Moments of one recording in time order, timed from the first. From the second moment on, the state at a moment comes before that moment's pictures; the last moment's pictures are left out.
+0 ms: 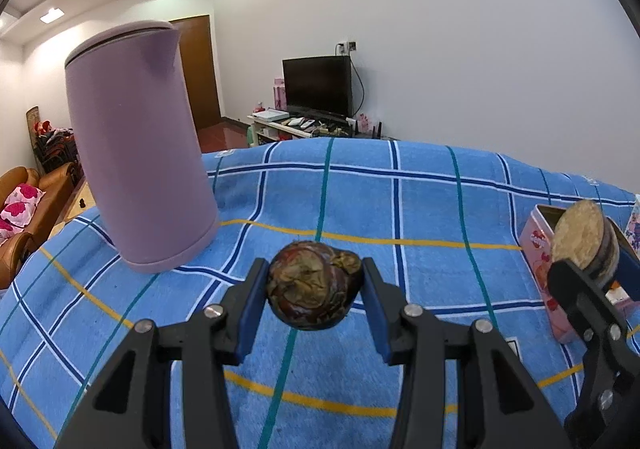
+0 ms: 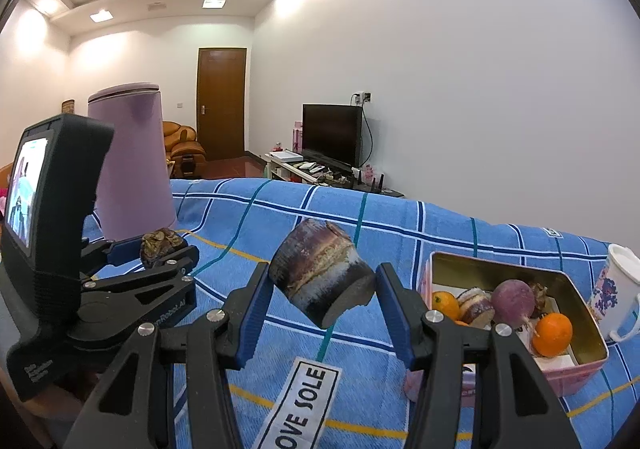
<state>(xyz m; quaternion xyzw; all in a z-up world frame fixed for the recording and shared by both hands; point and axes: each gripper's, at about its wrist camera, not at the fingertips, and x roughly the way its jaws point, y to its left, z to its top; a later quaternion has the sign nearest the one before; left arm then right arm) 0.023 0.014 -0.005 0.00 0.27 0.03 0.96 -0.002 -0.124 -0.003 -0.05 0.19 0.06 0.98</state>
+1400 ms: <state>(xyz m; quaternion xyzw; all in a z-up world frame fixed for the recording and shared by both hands) -0.007 -0.026 -0.005 0.03 0.26 -0.01 0.96 -0.027 -0.150 -0.001 -0.06 0.19 0.03 0.98</state>
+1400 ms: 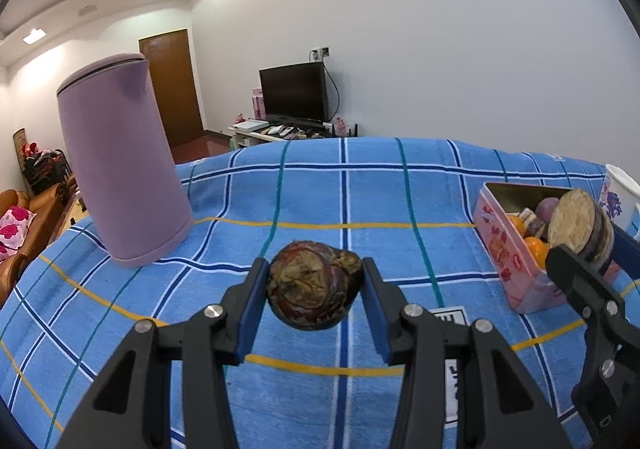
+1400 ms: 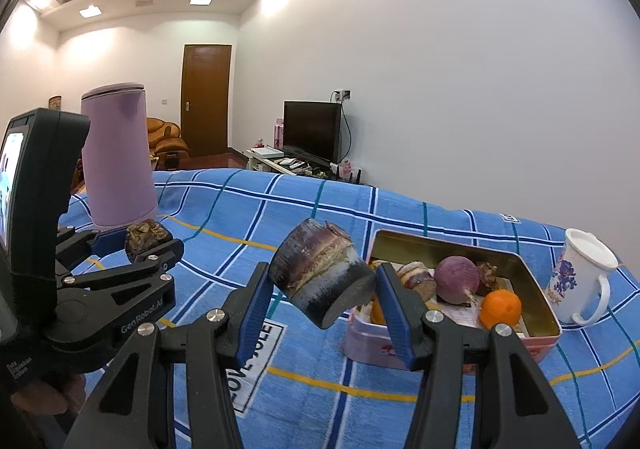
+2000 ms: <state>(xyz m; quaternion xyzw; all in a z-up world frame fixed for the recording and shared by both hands) -0.015 -0.062 -0.005 0.02 0.27 -0.04 0.96 -0.042 -0.191 0.003 -0.05 0.19 0.00 0.98</state>
